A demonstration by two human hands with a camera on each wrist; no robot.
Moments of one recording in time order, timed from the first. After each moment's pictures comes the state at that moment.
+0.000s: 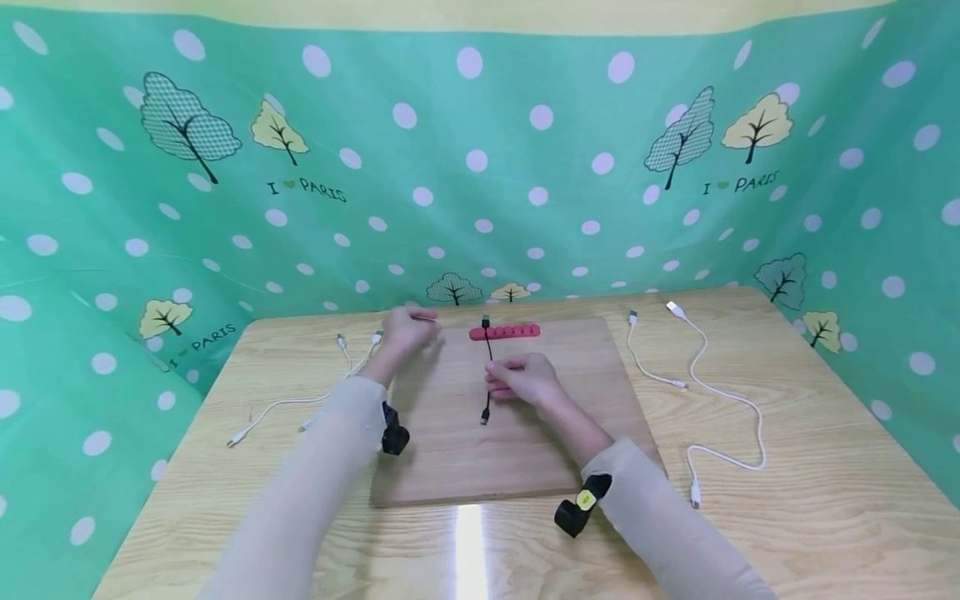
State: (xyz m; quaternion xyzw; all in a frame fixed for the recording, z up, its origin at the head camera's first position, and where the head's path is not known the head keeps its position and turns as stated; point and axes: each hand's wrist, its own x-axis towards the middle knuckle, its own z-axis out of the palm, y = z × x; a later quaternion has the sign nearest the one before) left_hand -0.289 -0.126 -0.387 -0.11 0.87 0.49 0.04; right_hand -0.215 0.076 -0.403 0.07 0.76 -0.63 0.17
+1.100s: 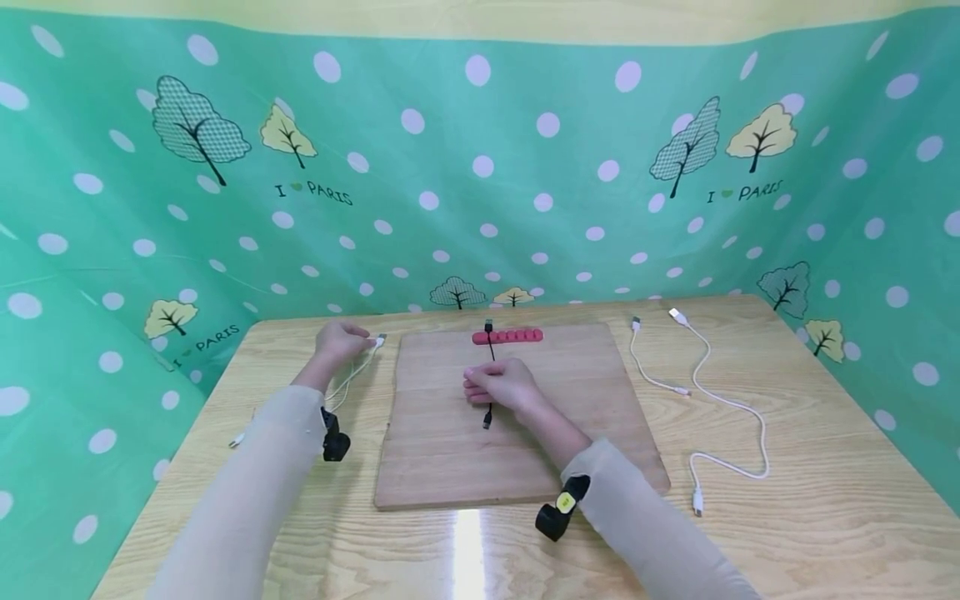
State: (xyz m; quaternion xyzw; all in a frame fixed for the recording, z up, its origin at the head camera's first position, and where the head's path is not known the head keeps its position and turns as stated) left_hand -0.275 -0.227 -0.387 -0.14 0.90 0.40 0.10; right_hand -0.216 0.047 -0.405 0.05 0.74 -0.64 0.20
